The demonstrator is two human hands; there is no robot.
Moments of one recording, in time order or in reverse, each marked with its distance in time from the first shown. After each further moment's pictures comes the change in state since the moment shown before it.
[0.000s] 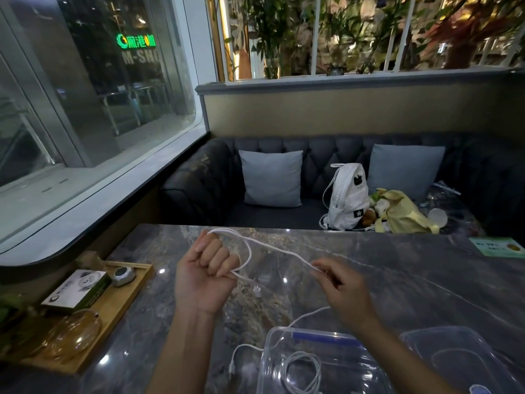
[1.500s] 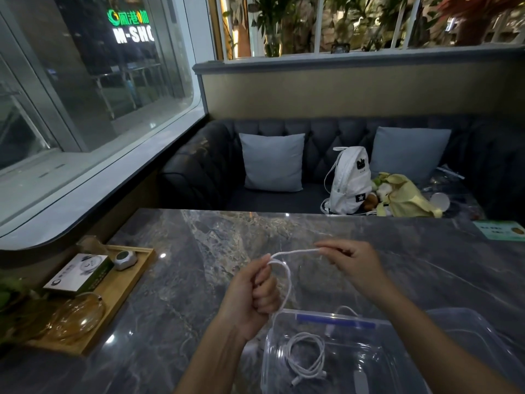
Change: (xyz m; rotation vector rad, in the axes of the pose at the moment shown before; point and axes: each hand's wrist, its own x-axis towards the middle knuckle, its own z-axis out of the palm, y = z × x) left_hand -0.016 -0.054 -0.025 0.569 0.399 -0.255; right_hand 0.021 -0.001 -0.015 0.141 -0.156 0.295
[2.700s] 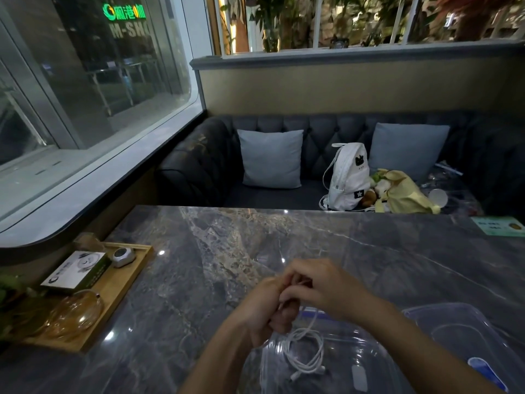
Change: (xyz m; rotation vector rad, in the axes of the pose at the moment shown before) left_hand -0.003 -0.018 0.011 0.487 0.034 -0.202; right_hand -0.024 -0.039 0.031 -0.317 -0.408 -0.342
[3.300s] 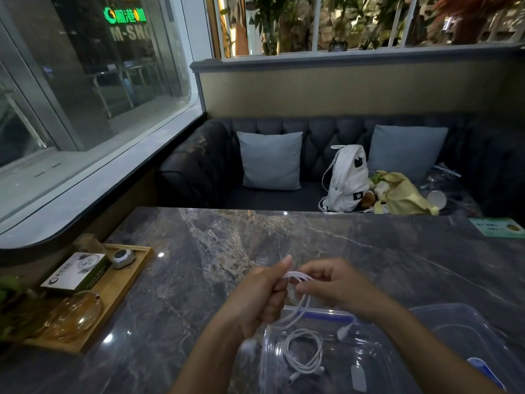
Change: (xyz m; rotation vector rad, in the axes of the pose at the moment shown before) left_hand -0.005 0.016 -0.005 0.068 0.065 0.103; right_hand -0.015 0.019 -0.007 0.641 -0.074 0.314
